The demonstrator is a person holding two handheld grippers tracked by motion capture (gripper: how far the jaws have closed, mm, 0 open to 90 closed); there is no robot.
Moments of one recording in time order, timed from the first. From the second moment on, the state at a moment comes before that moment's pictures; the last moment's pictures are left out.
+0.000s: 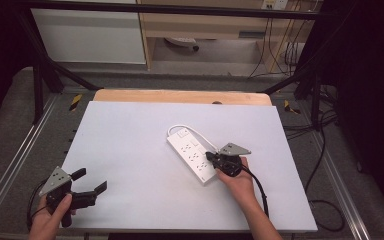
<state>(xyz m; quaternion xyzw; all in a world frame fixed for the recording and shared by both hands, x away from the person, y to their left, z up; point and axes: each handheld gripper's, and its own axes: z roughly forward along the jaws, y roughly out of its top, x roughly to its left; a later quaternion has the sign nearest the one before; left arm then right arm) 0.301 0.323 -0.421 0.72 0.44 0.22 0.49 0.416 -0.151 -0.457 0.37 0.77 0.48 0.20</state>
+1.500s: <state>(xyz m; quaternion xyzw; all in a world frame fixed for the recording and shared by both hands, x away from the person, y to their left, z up) 0.301 0.324 -0.421 0.72 0.44 0.22 0.49 0.408 -0.160 -0.431 0.37 0.75 0.51 0.19</state>
